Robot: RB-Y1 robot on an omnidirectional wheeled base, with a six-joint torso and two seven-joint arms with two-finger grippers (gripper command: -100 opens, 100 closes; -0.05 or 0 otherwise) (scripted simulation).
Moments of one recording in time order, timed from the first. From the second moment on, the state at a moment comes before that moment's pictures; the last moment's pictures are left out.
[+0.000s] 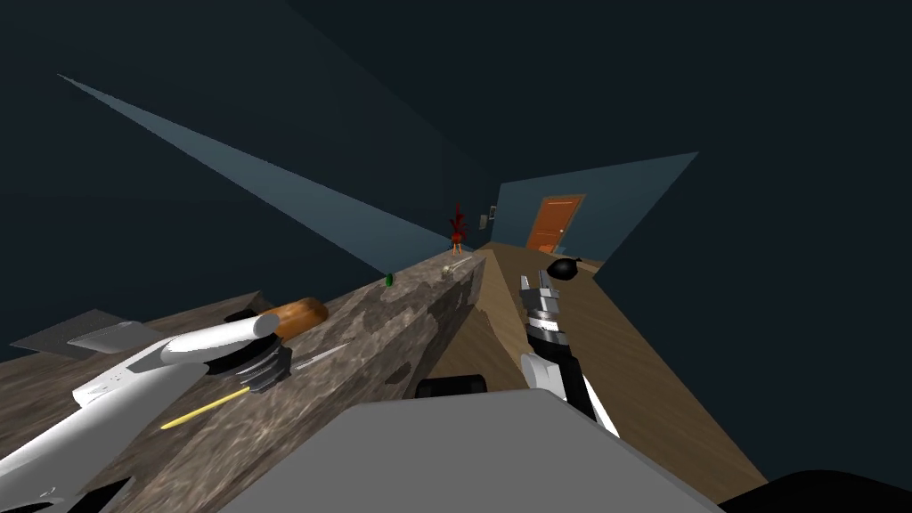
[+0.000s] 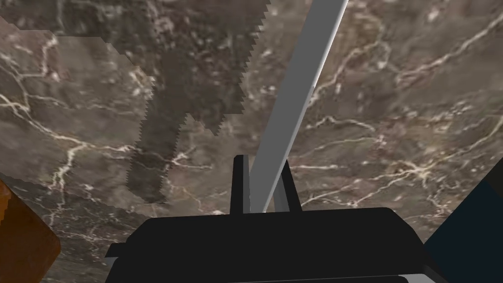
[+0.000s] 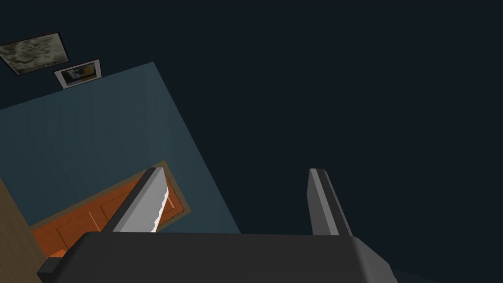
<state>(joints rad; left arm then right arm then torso) -0.03 0.97 0.31 -1.10 0.78 1.53 0.33 0.52 0.02 -0.04 -2.29 -0.04 -0.45 -0.13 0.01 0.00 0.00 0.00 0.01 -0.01</state>
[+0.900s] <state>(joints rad) 0.14 0.97 0.32 -1.37 0.85 1.58 0.52 0.52 0.02 -0.04 -2.29 -0.04 -0.45 -0.13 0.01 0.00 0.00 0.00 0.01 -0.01</state>
